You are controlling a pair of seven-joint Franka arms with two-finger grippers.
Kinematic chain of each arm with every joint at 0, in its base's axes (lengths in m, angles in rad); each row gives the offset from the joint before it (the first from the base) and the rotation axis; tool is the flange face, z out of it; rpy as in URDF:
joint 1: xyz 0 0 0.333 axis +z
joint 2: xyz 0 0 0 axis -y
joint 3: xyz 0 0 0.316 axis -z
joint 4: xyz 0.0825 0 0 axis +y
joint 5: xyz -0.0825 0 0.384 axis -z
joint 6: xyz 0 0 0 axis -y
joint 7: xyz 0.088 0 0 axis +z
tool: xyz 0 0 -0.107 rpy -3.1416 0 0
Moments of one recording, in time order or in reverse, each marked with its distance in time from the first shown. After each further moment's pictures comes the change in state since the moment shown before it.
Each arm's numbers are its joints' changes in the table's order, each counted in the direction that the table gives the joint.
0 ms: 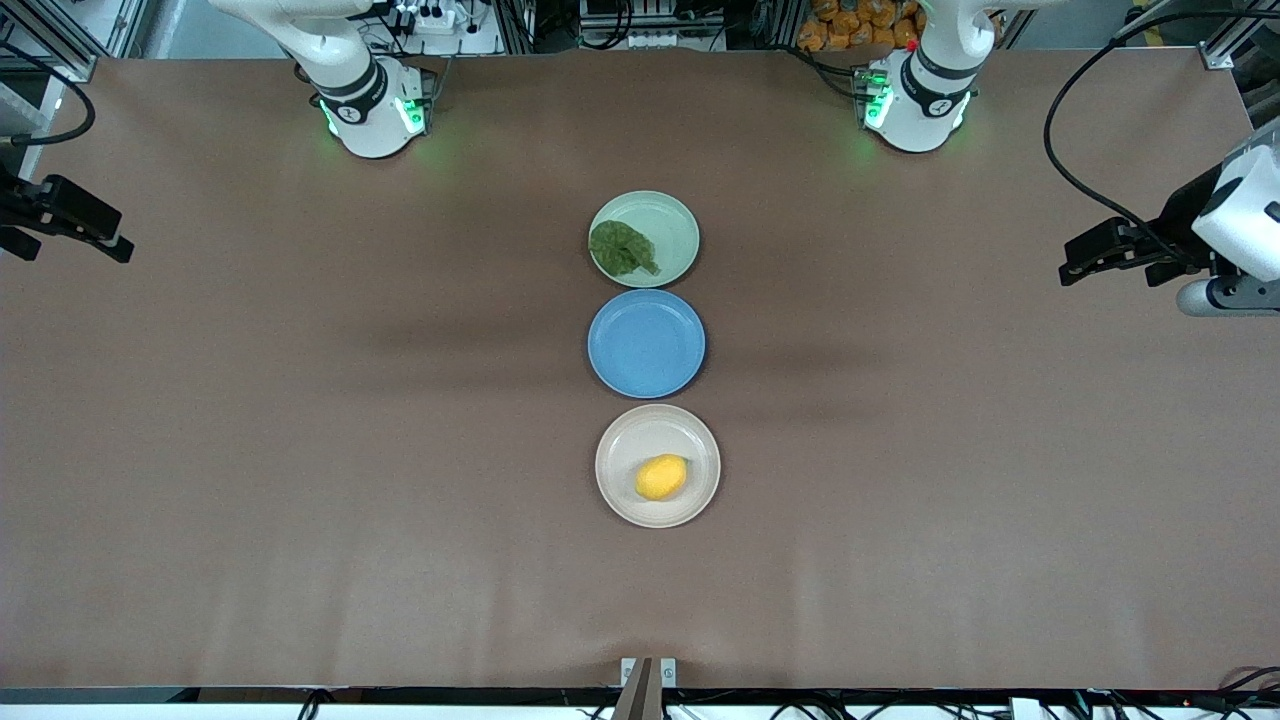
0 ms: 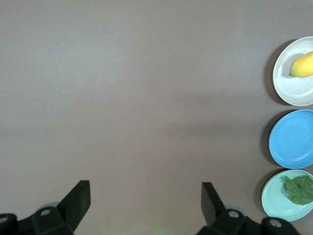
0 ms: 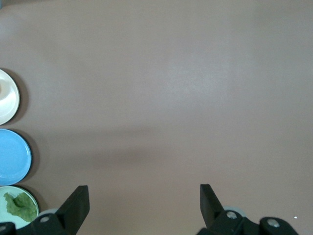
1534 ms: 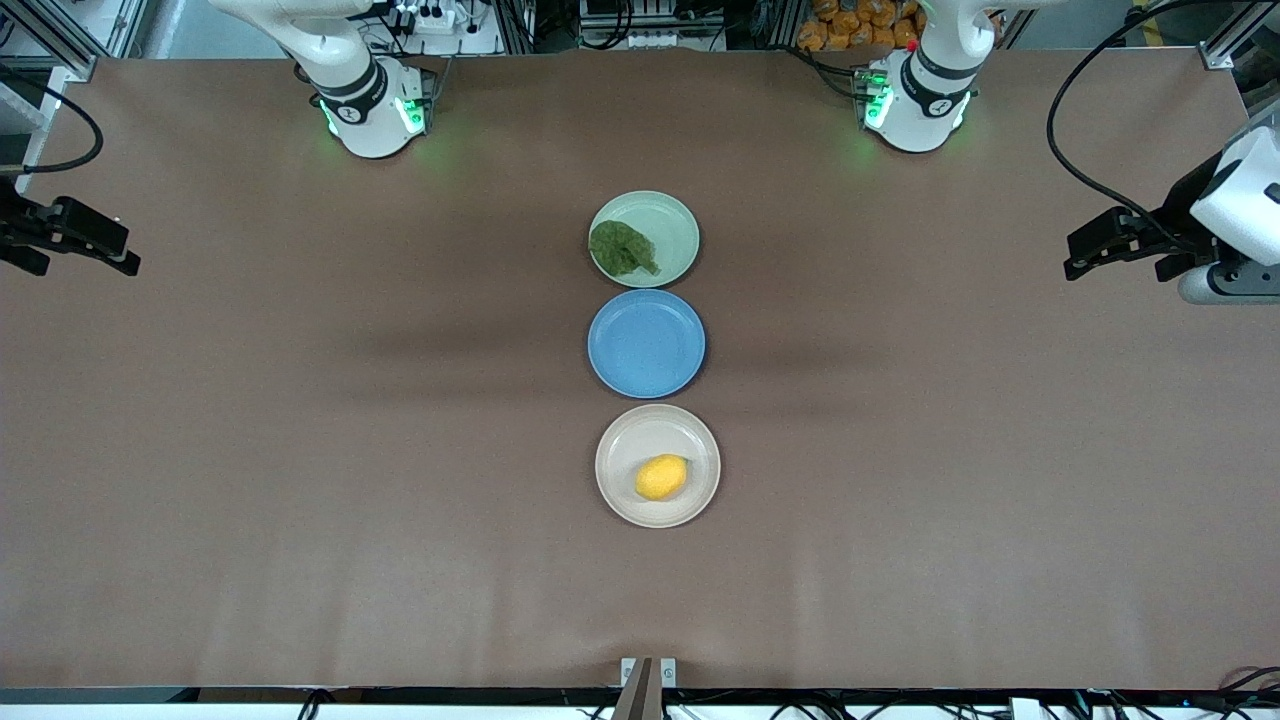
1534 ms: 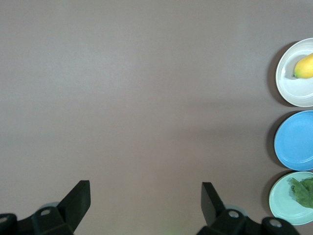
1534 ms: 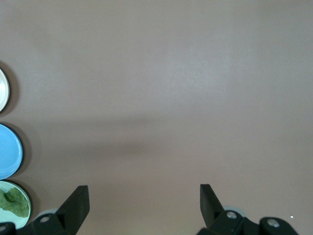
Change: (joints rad) left arm 0.007 0.011 0.030 -0.017 -0.039 -0.003 0.000; right arm -0.002 -0.028 0.017 0.017 0.001 0.005 0.024
